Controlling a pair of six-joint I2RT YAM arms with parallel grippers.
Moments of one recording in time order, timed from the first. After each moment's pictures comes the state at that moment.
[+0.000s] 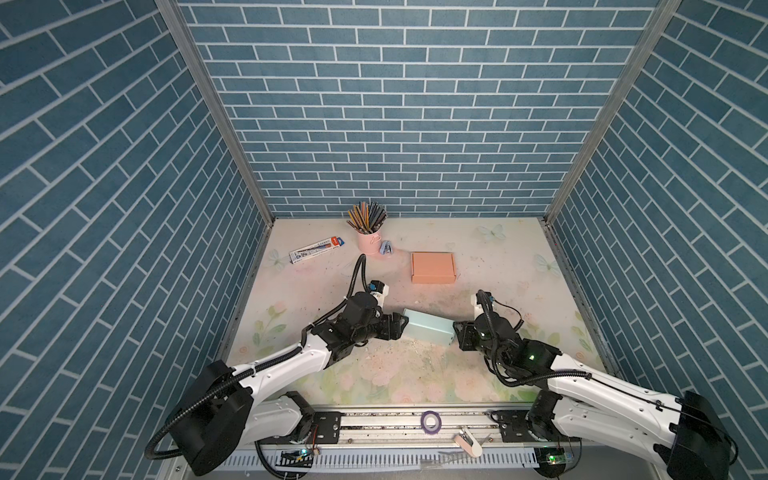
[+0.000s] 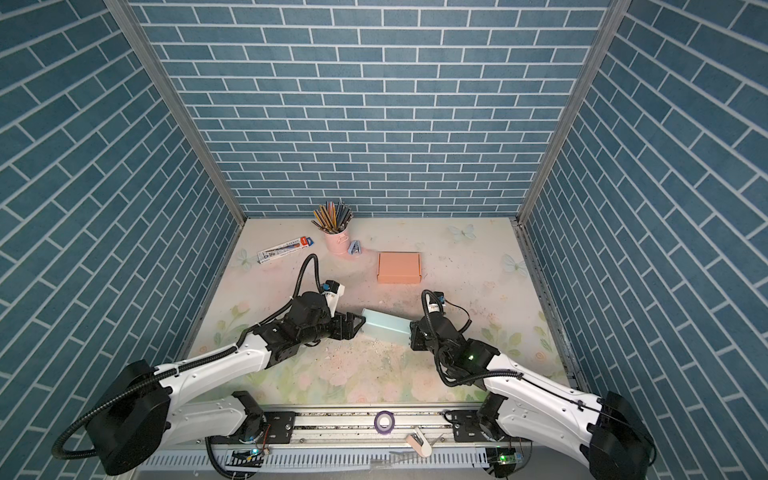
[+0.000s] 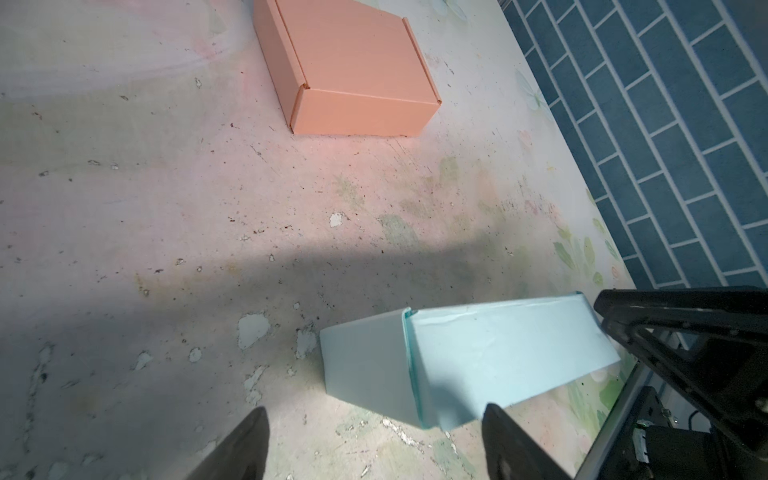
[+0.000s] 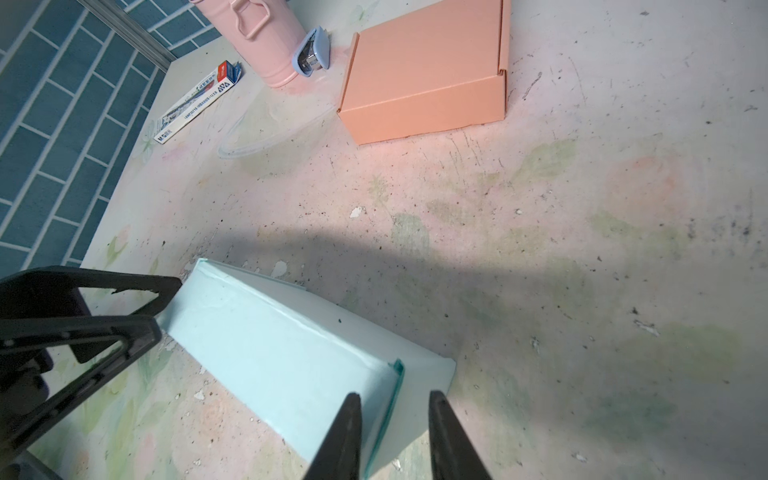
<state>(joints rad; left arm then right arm) -0.71 1.20 0.55 0.02 0.16 -0.57 0.94 0.91 0.49 -0.24 0.24 0.76</state>
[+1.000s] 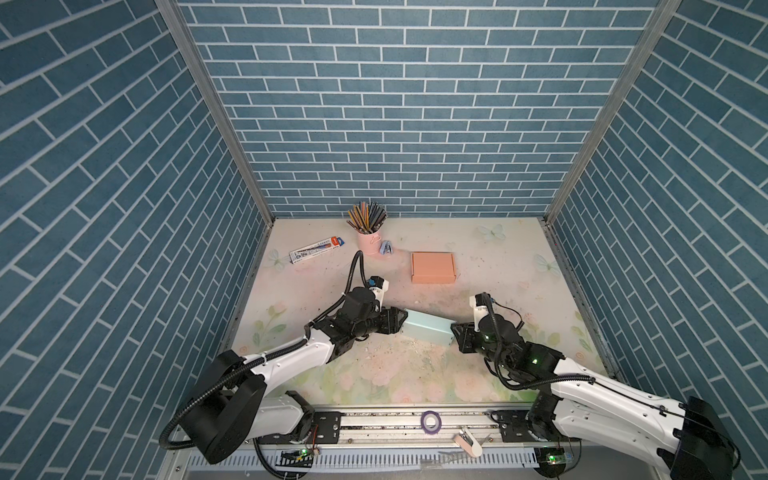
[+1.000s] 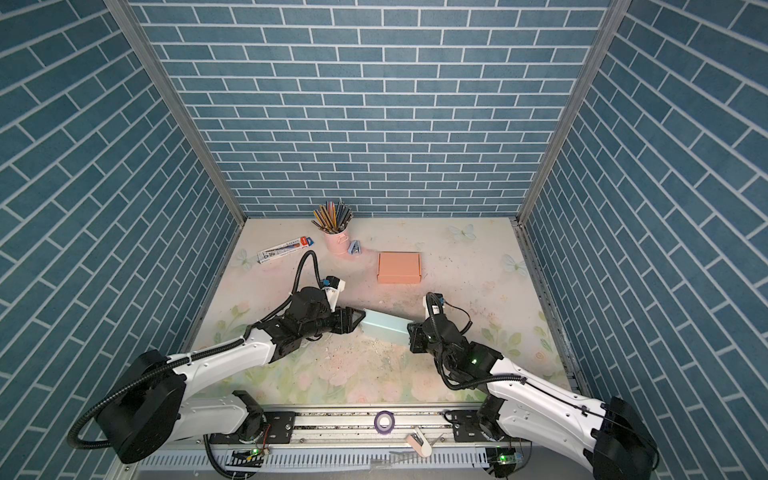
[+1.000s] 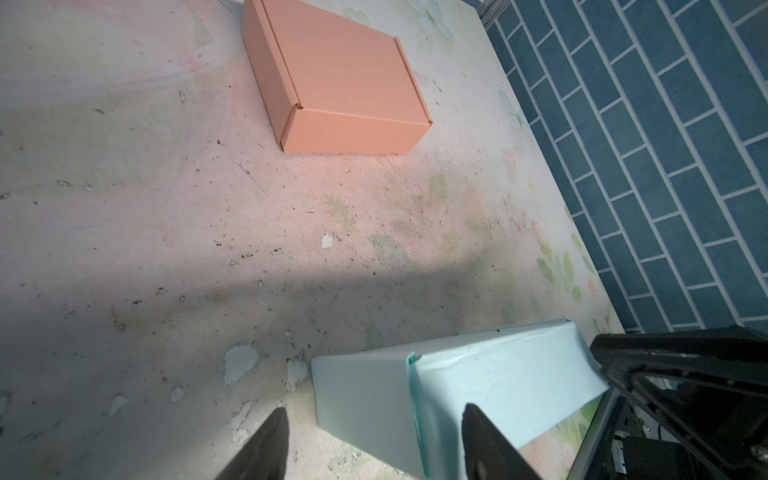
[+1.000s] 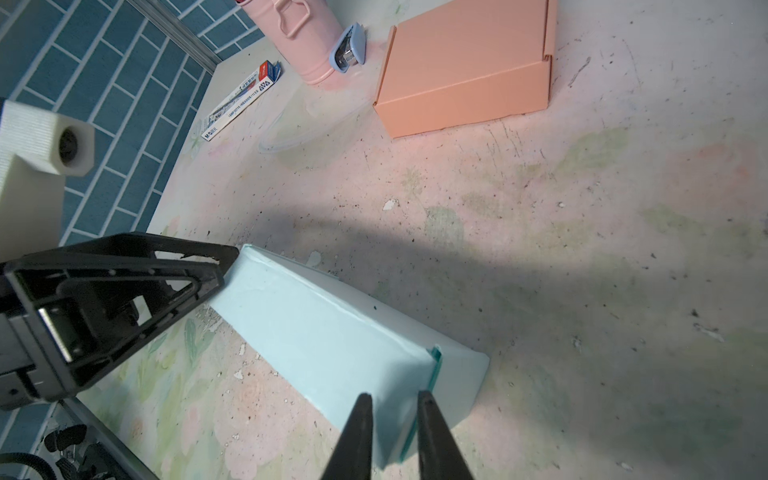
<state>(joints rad) -0.65 1.28 0.55 0.13 0.24 -0.57 0.94 0.88 0.44 -0.19 0.17 0.77</state>
